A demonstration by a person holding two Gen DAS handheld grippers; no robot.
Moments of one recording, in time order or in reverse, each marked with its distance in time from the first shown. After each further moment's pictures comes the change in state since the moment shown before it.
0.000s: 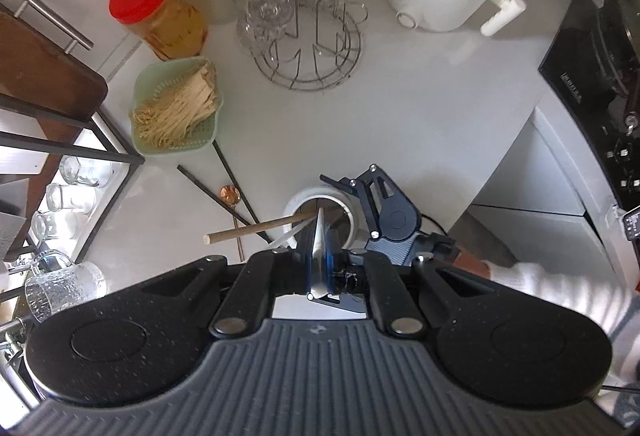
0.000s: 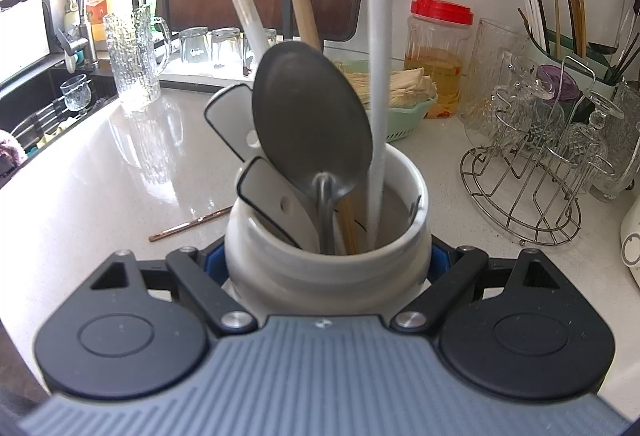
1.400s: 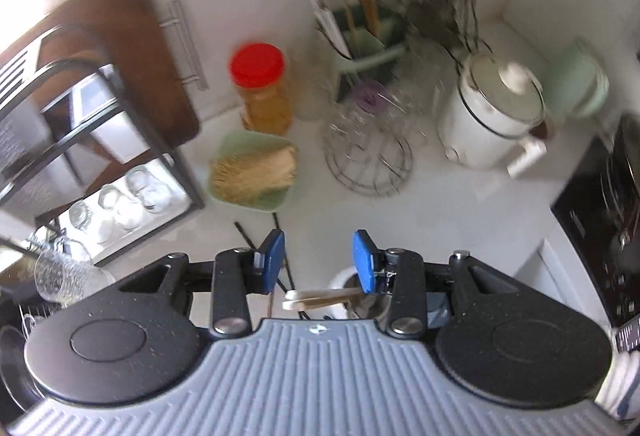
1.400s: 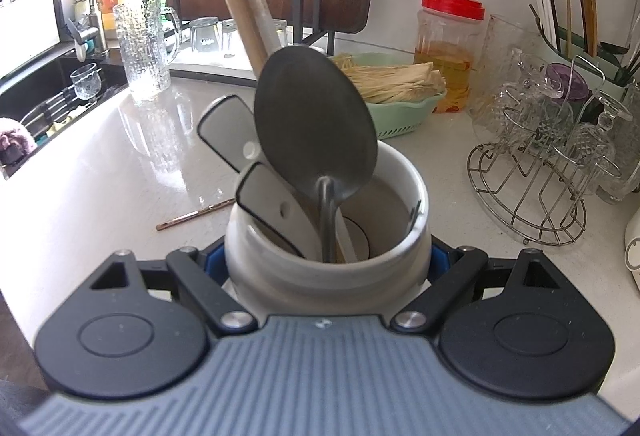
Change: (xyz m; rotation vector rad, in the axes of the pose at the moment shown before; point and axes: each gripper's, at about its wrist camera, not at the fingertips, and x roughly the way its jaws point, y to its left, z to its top) left arm -0.072 0.059 -0.092 -0.288 -0.455 0.047; right arm -0.001 -0.005 0.001 -0.023 0.031 0.037
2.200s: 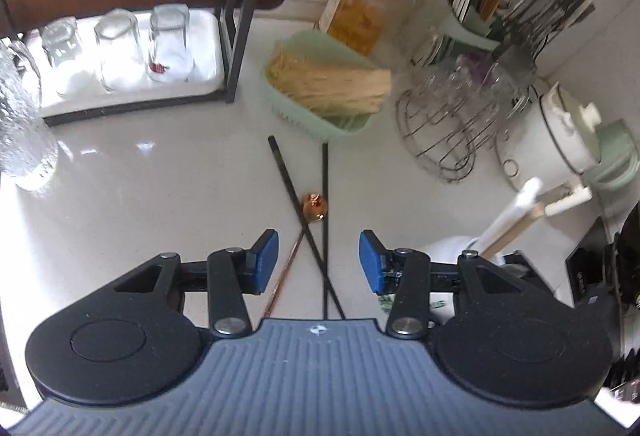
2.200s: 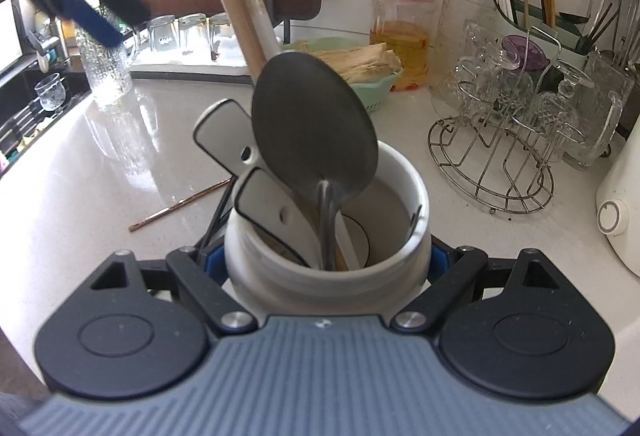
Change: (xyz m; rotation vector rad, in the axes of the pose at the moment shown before) left arm 0.150 0.121 -0.132 -0.354 -0.022 -0.146; right arm -0.005 -0.007 -0.004 0.095 0.037 -0.109
